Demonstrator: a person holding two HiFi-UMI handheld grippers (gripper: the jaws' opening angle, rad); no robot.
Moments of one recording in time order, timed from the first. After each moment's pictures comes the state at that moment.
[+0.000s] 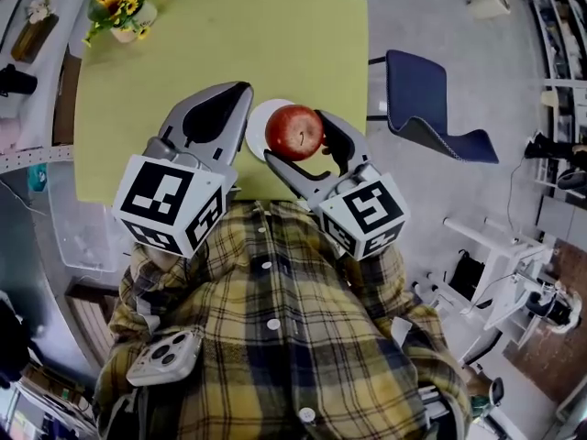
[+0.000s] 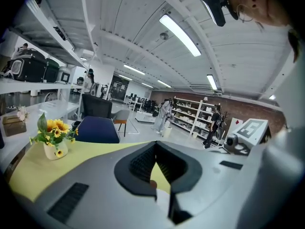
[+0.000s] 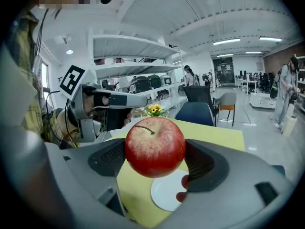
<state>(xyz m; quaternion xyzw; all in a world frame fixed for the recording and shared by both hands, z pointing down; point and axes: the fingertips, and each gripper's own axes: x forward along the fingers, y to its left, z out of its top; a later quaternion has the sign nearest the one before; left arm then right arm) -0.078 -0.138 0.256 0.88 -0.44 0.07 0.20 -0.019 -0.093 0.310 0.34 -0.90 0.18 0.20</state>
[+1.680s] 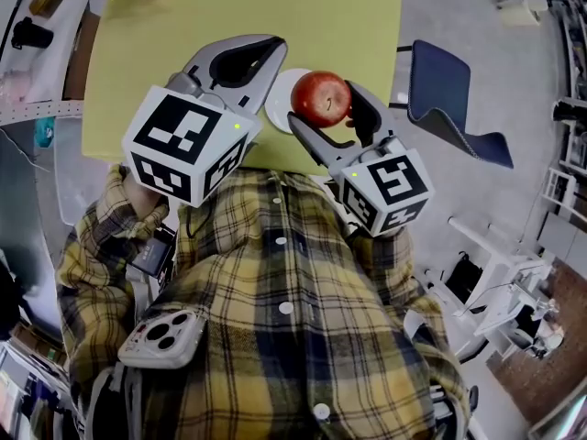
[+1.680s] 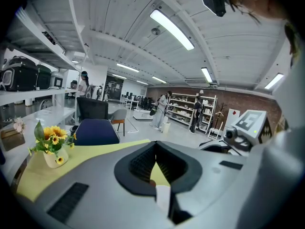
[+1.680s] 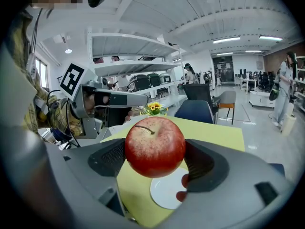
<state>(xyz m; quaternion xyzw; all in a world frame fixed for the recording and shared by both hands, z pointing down) -0.076 -0.140 0.264 0.89 -0.42 0.11 0.17 -0.019 -0.093 0.319 0.34 -0.90 0.18 0.21</state>
